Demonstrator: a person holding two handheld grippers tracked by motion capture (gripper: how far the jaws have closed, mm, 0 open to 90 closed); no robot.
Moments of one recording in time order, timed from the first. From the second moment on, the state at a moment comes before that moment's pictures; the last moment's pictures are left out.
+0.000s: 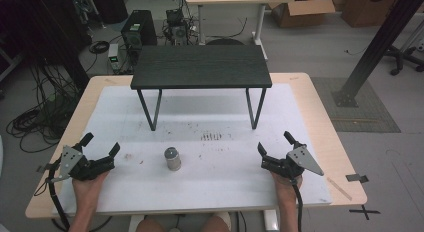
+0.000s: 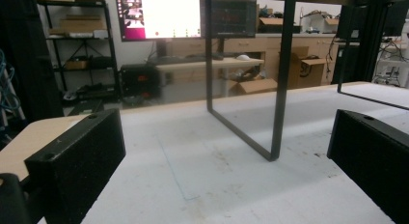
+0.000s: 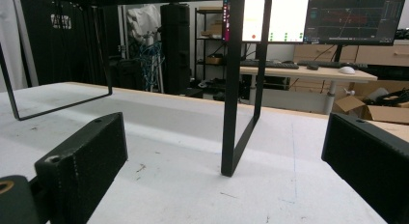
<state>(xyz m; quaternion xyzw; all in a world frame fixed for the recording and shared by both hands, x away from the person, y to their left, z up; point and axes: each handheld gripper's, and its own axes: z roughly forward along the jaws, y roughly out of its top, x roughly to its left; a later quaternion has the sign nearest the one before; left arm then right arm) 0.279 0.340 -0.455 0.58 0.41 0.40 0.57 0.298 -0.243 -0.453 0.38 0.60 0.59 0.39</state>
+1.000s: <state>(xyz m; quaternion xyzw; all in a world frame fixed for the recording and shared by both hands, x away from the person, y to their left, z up) 0.279 0.340 -0.455 0.58 0.41 0.40 0.57 0.298 -0.243 -0.453 0.38 0.60 0.59 0.39</state>
